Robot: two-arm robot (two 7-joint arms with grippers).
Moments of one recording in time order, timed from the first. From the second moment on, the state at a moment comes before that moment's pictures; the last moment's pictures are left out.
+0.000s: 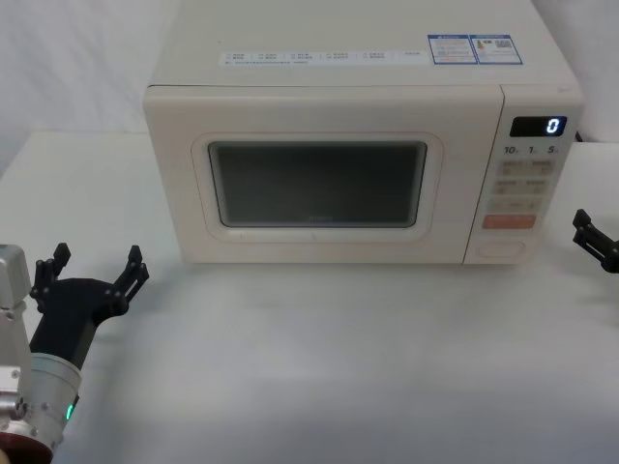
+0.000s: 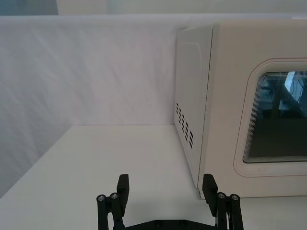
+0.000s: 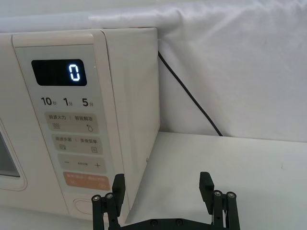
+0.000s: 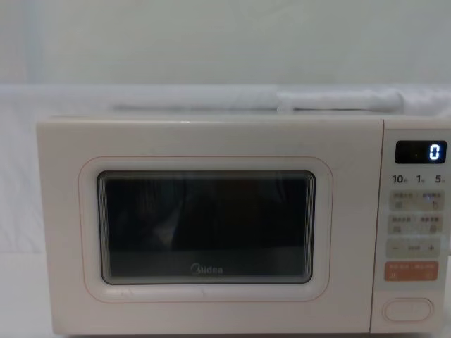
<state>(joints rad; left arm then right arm) 0.18 0.12 -0.11 -1.74 -0.14 -0.02 -0.11 0.04 0.28 0.01 -1.58 0.32 0.06 0.25</state>
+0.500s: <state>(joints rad) 0.18 0.12 -0.11 -1.74 -0.14 -0.02 -0.12 0.04 0.28 0.01 -1.58 0.32 0.06 0.25</state>
